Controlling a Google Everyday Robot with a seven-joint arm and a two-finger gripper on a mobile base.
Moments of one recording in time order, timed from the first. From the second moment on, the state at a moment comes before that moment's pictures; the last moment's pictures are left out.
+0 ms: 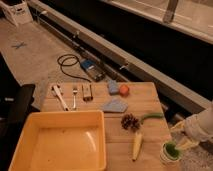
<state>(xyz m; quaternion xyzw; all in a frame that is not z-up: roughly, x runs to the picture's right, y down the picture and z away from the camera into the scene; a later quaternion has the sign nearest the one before) 0.317 0.223 0.617 -0.33 -0.17 0.06 0.93</state>
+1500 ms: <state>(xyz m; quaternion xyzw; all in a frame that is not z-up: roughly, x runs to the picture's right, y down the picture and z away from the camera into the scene) 0.321 0.227 0.656 -0.33 -0.13 0.06 0.93</state>
